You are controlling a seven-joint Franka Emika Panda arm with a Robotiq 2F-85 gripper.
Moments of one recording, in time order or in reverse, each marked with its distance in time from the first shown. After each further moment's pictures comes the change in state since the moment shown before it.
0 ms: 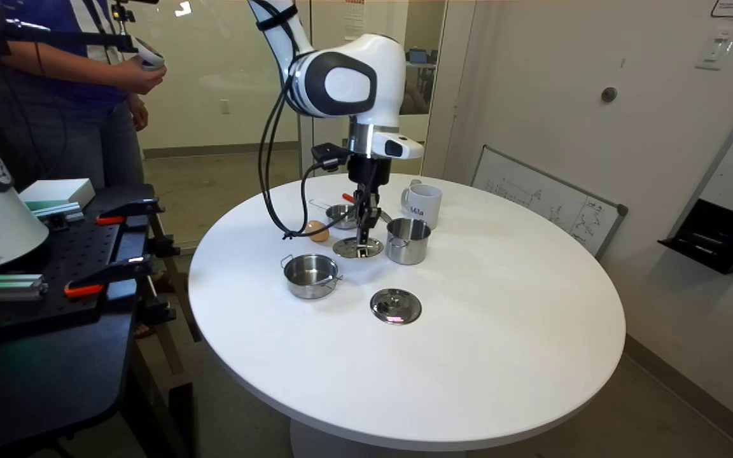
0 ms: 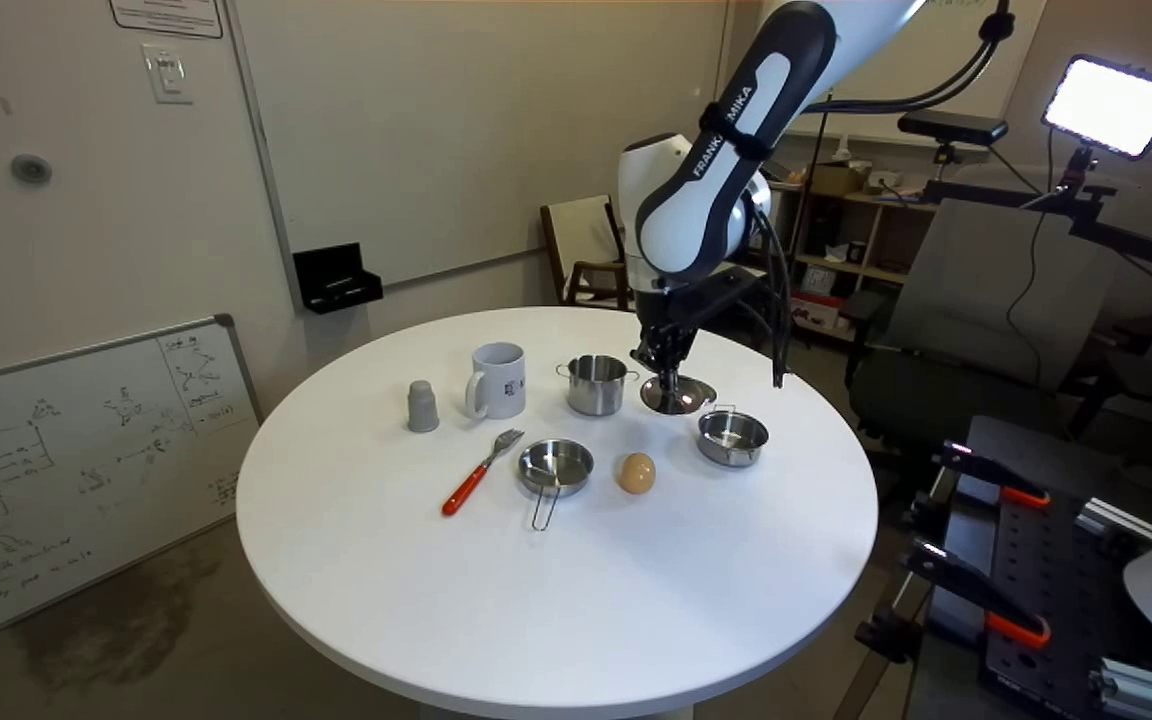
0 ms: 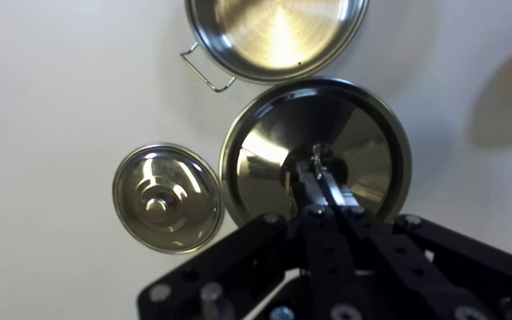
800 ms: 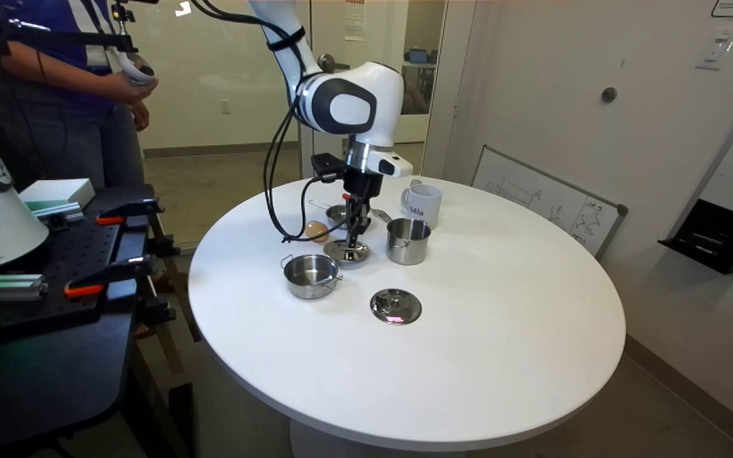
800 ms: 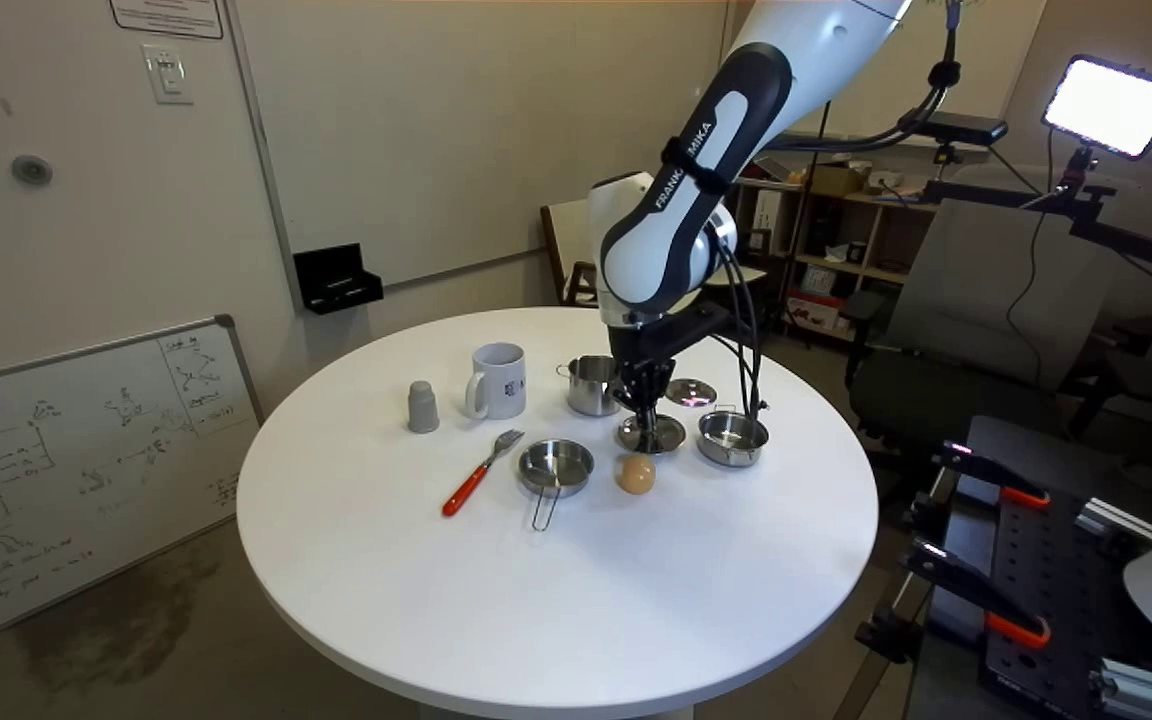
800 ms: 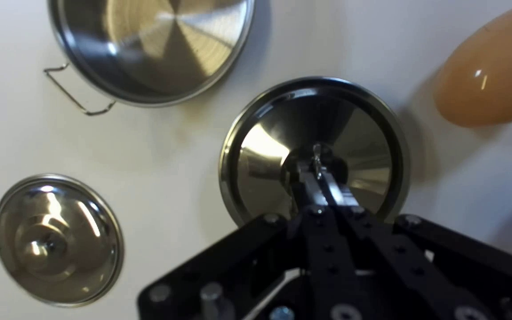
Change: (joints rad) arm -0.016 0.109 0.088 0.097 0.066 -0.060 -0.005
